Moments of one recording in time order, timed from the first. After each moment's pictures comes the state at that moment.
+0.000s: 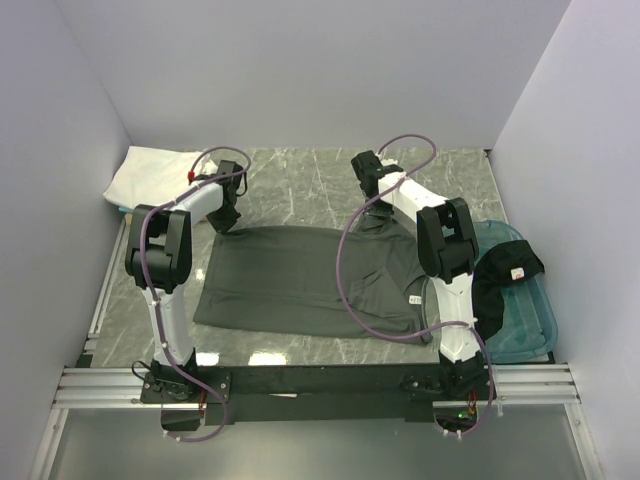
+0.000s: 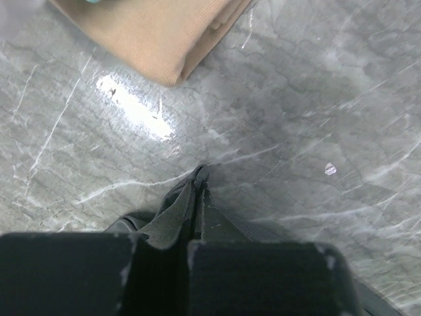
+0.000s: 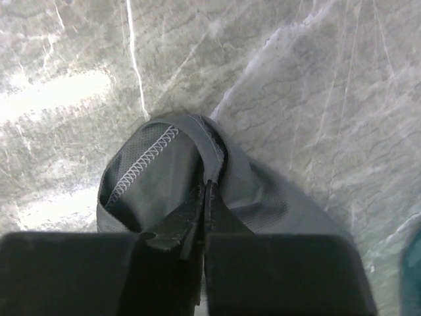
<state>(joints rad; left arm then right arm) -0.19 2.04 1.48 -0.69 -0.43 -0.85 0.37 2.23 1.78 -0.75 0.47 0.51</state>
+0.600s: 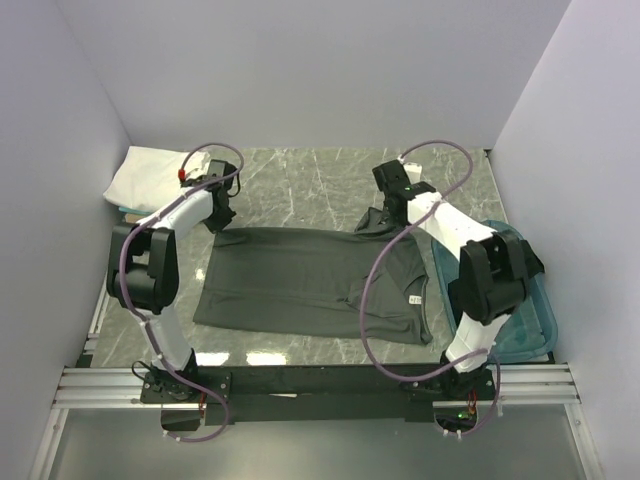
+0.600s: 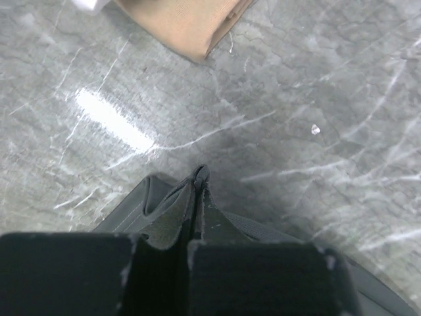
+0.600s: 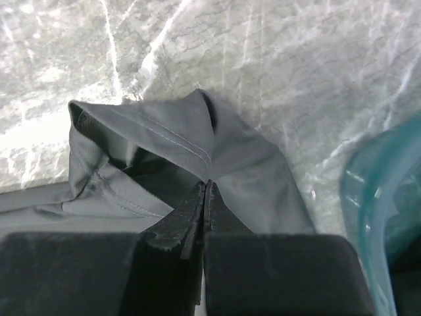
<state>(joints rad) -0.19 1.85 1.35 -0.66 -0.41 -0.85 0.37 1.80 1.36 -0.62 0.45 0.52</state>
